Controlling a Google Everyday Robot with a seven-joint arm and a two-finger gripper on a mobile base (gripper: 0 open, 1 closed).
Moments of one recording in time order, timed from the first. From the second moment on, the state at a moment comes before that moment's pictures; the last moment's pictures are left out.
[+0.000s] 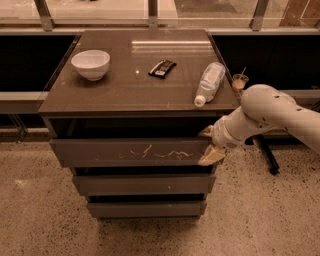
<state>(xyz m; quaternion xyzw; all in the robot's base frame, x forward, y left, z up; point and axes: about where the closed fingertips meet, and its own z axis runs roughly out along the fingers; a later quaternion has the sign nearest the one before) 0.582 -0.162 0.672 -0.67 0.70 0.09 0.23</state>
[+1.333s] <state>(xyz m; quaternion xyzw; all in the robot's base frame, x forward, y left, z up) 0.540 -0.154 0.680 -0.70 0.68 0.12 0.17</state>
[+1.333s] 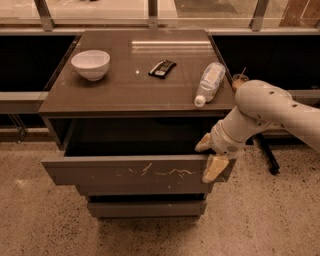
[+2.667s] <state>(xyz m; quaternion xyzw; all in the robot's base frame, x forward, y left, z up) 0.504 -0.151 0.693 -0.72 0.68 0.13 0.07</state>
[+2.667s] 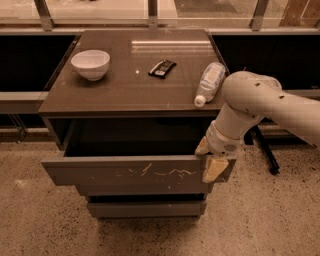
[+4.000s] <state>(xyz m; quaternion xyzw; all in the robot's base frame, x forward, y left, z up) 0.476 -0.148 0.715 -0.73 0.65 0.18 0.04</state>
